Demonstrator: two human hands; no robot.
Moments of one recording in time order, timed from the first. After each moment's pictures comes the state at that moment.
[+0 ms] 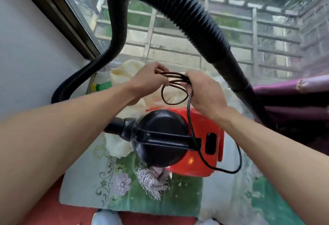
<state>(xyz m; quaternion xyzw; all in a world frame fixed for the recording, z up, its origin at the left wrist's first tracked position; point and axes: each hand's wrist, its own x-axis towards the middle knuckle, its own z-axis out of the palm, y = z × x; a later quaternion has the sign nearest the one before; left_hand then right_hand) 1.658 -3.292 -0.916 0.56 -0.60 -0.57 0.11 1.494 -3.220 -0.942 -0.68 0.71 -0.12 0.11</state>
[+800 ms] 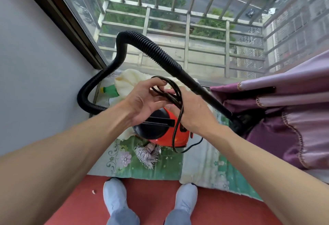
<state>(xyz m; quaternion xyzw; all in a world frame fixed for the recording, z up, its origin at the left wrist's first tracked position) 1.663 -3.196 -0.736 0.45 -0.25 -0.83 0.21 1.517 -3.121 -0.750 -0.63 0.71 -0.14 0.27</state>
